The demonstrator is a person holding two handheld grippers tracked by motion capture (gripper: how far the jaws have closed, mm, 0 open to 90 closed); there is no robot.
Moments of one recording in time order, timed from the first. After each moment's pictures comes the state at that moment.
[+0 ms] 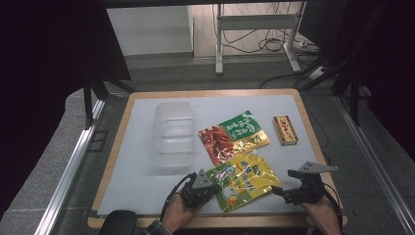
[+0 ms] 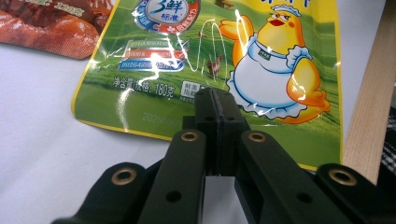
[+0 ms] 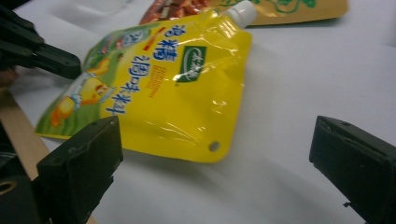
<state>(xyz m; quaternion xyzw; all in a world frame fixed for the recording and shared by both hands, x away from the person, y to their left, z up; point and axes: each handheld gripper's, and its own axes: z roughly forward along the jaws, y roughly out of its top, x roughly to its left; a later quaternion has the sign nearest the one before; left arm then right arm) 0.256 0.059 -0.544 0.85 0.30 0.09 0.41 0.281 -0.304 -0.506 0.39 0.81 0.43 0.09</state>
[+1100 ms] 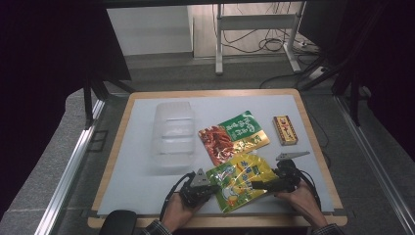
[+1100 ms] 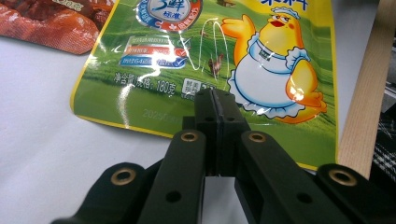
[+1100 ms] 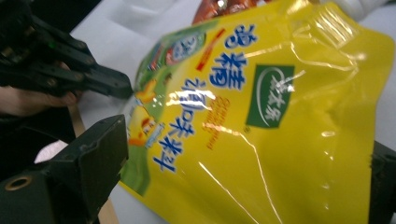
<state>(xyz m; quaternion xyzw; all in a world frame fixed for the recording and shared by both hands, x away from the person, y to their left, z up) 0.257 0.061 -0.544 0.85 0.30 0.08 0.42 0.323 -0.256 -0.523 0.38 0.81 0.44 -0.08</state>
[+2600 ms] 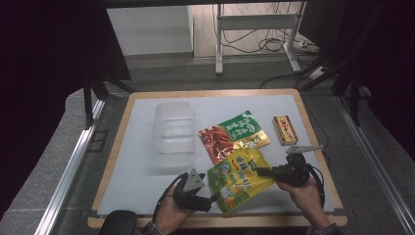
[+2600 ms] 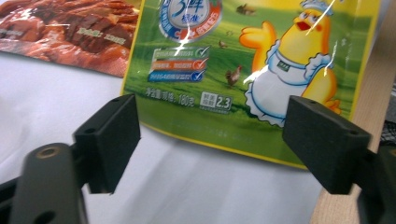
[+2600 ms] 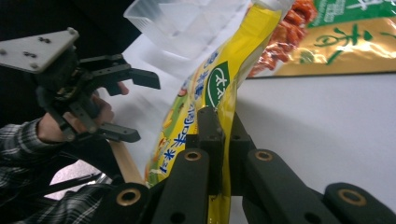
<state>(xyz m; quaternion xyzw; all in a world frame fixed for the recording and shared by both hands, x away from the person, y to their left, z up) 0.242 0.076 -0.526 0.84 0.31 0.14 0.43 0.312 -0.262 -0.472 0.38 0.78 0.49 -0.07</state>
